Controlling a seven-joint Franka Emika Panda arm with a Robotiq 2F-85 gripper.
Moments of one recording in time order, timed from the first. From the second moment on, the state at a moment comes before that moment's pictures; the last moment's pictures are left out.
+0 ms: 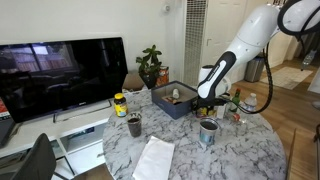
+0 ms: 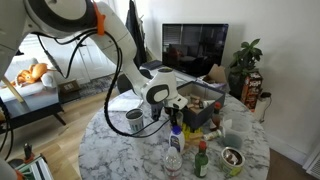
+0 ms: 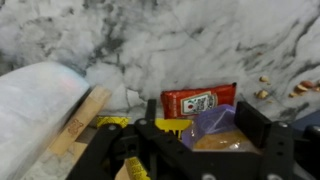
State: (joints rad) arm 0.12 0.73 -0.22 -2.00 0.20 2.78 0.53
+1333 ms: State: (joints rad) arm 0.12 0.76 -0.22 -1.94 0.17 2.67 0.52
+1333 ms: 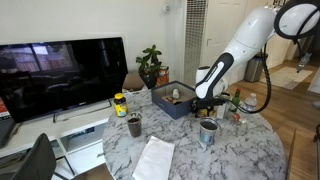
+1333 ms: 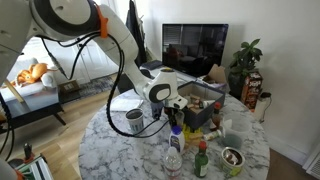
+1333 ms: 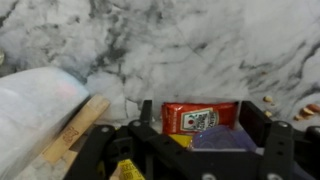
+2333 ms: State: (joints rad) arm 0.10 0.73 -0.21 -1.92 0.16 2.58 0.48
